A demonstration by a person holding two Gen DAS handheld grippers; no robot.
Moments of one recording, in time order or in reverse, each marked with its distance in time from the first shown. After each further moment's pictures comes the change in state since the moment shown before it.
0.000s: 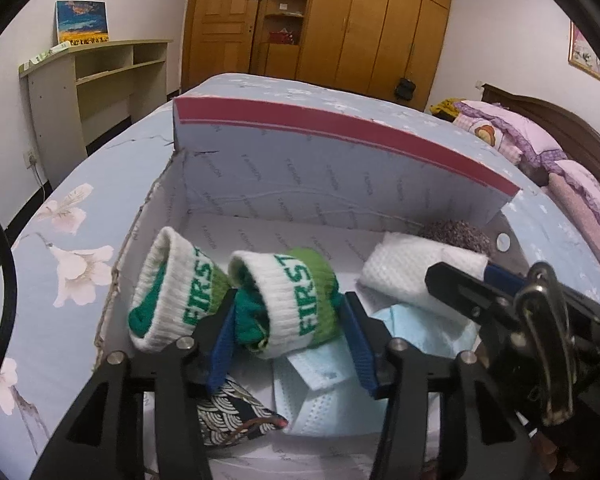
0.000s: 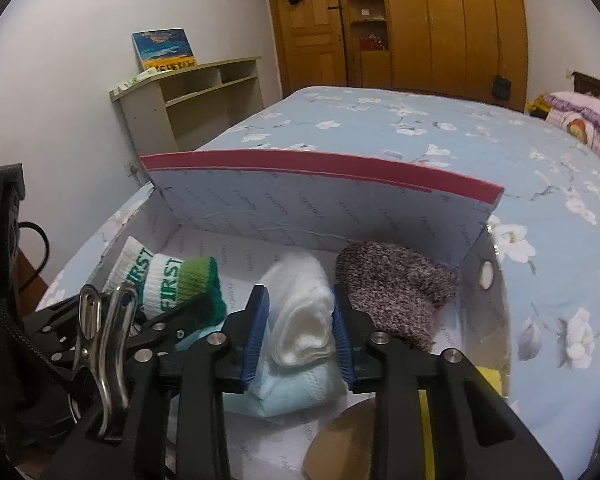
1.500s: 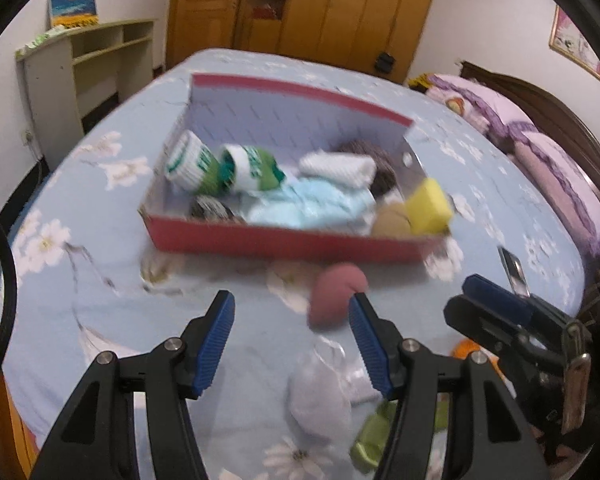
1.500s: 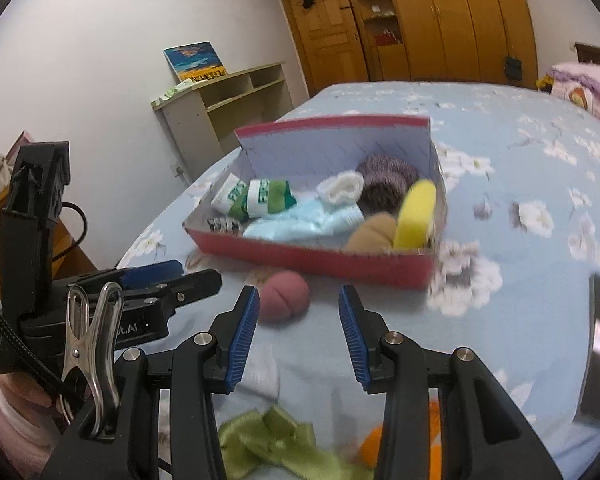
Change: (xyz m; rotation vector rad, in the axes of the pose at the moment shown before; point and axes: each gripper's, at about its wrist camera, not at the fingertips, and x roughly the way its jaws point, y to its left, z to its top) left arm -0.130 -0.028 -0.077 0.020 0.123 -0.071; right arm -0.139 0.000 -0.097 0.075 0.008 0.171
